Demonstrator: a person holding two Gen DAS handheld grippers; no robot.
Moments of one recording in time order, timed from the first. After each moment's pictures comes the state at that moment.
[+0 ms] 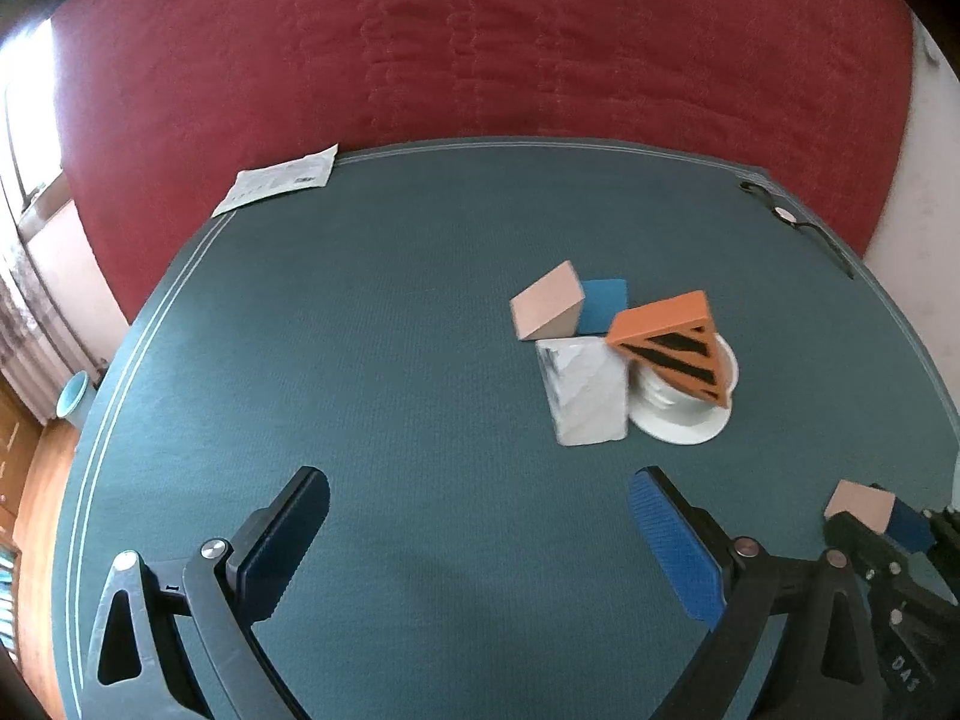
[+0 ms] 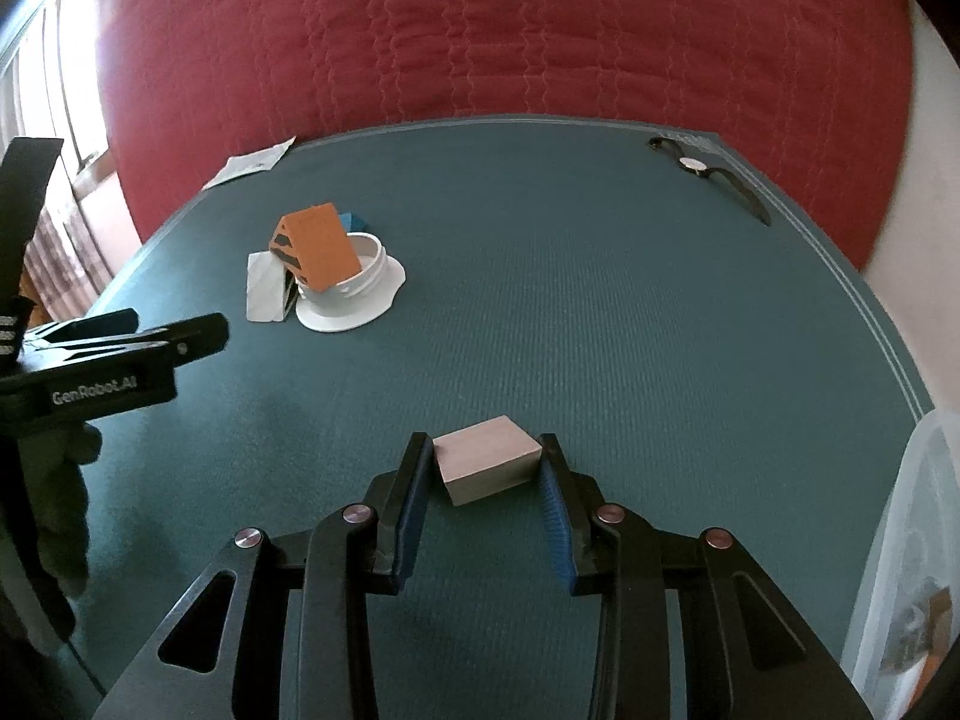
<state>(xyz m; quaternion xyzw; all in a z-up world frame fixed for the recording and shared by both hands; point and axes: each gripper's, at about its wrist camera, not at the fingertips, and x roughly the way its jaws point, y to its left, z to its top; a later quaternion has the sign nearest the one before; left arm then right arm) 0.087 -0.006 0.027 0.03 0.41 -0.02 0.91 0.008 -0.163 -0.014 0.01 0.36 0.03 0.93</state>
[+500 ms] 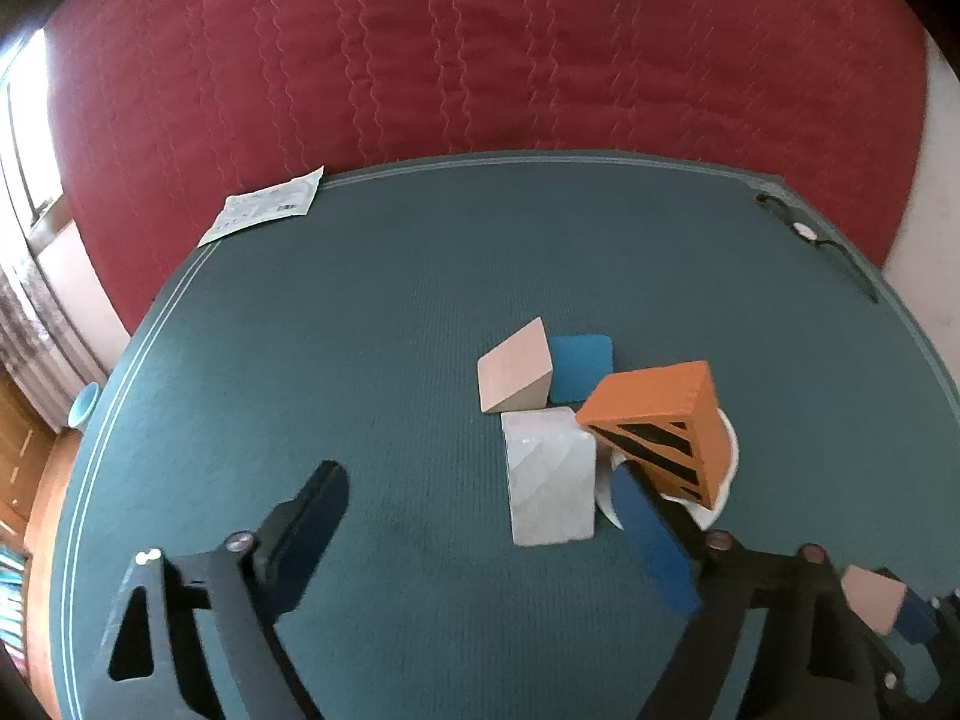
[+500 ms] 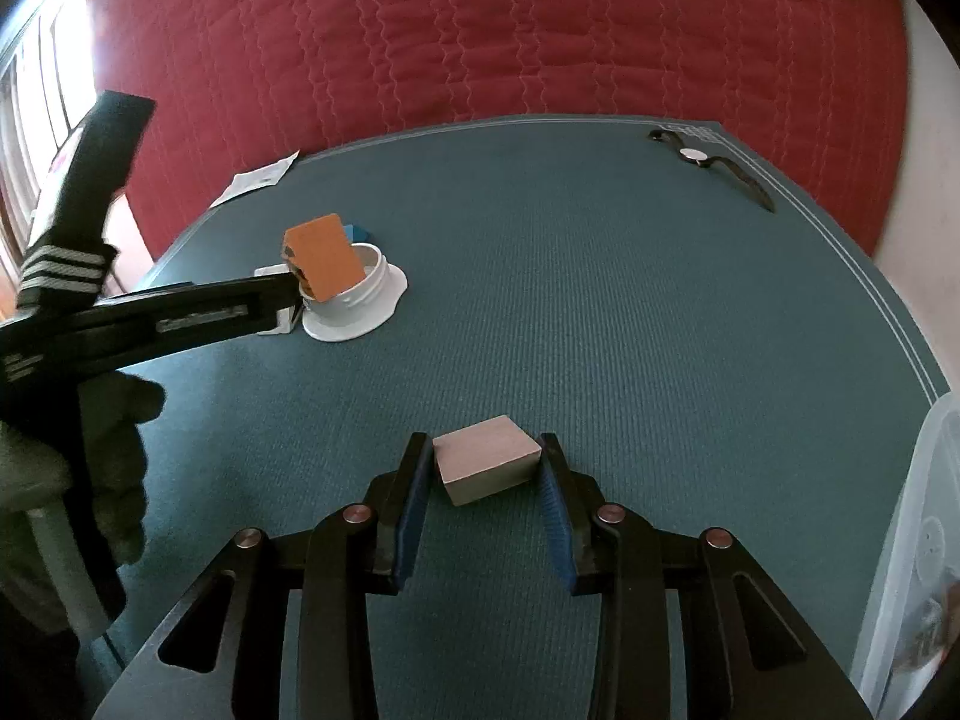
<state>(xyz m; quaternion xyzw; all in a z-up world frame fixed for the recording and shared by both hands) 0.121 -0.030 0.023 0.04 0.40 0.00 0.92 0.006 -0.173 -0.014 0.04 0.36 0.04 0.93</state>
